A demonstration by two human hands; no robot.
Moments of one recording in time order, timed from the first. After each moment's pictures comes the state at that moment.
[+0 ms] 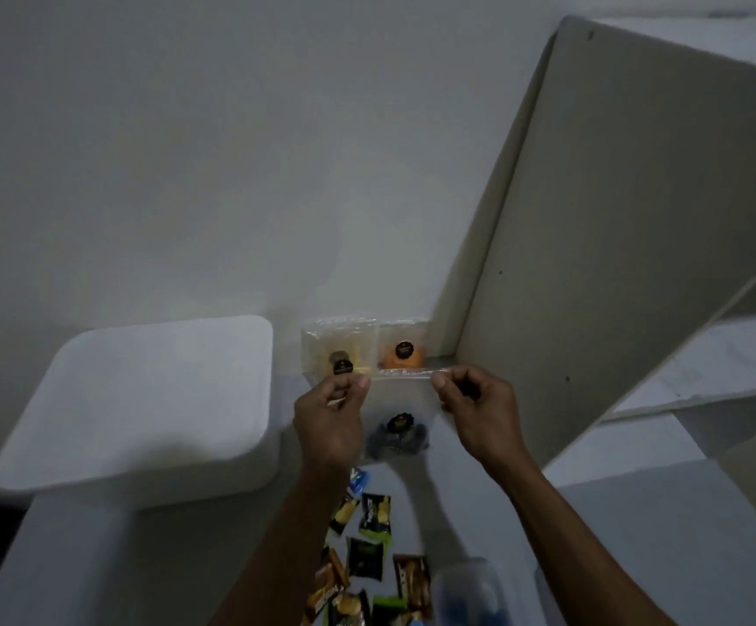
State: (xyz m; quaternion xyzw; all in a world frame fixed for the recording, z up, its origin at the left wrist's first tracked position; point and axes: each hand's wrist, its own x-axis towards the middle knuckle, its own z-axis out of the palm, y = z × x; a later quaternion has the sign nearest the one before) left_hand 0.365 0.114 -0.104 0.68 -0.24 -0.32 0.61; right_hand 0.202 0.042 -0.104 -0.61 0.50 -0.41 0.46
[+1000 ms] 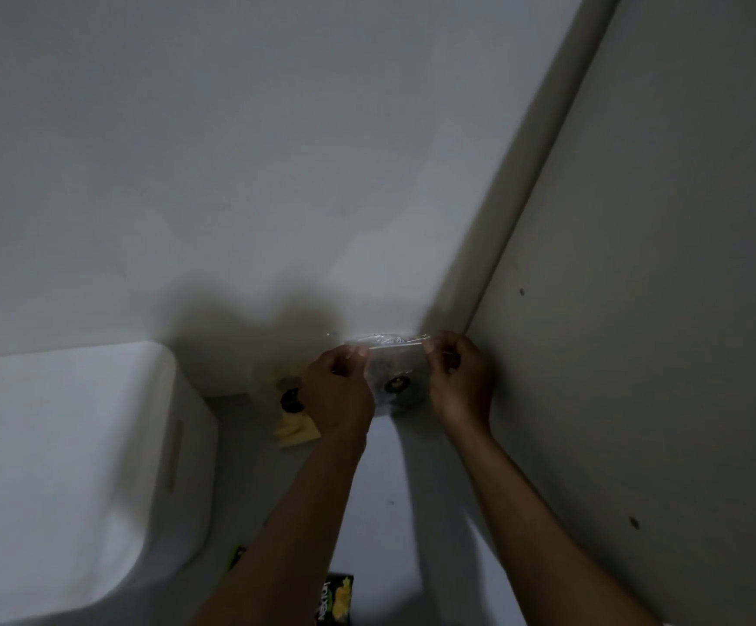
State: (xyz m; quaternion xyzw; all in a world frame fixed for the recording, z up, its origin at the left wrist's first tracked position) left_hand 0.355 -0.082 -0.184 0.75 -0.16 -0.27 0.59; right_hand 0.246 -0.137 -0.205 -0.54 0.63 -0.40 0.39
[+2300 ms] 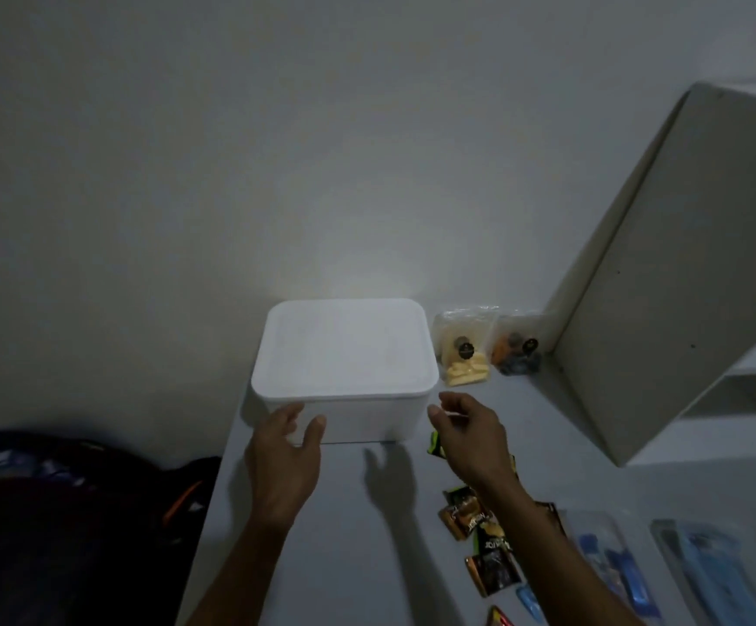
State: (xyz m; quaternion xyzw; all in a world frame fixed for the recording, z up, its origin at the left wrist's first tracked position) left_hand 0.568 0.379 -0.090 0.80 -0.28 -0.15 0.51; right_hand 0.376 0.260 -0.090 -0.66 0.54 -0.31 0.41
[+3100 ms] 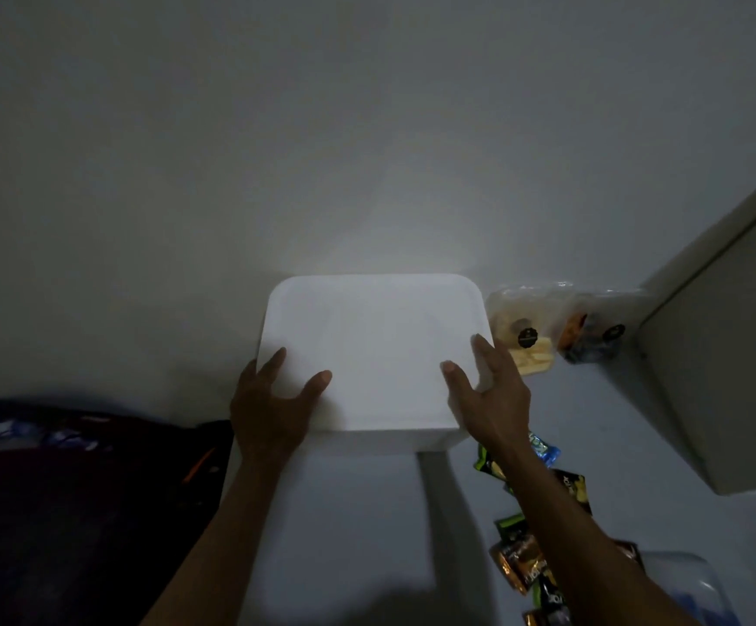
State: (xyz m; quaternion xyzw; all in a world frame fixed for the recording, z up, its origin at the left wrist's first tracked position) left_hand 0.693 0.263 -0.146 0.88 -0.26 -0.12 0.38; right_hand 0.469 0.136 -0.159 -0.64 0.58 -0.32 0.39
